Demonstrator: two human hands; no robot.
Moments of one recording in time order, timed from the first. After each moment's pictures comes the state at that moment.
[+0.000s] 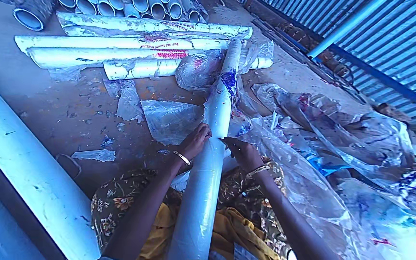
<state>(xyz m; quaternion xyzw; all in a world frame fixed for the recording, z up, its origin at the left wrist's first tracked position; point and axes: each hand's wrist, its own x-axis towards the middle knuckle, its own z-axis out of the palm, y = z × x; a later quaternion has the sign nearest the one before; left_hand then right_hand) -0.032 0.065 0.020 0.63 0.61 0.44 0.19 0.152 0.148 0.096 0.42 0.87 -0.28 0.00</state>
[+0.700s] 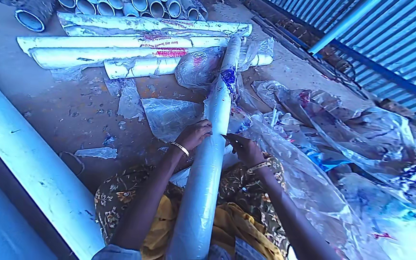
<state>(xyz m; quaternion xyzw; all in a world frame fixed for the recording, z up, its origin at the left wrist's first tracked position) -0.044 0.069 0.031 0.69 0.60 0.37 0.20 0.158 0.149 0.094 0.44 0.86 -0.27 0.00</state>
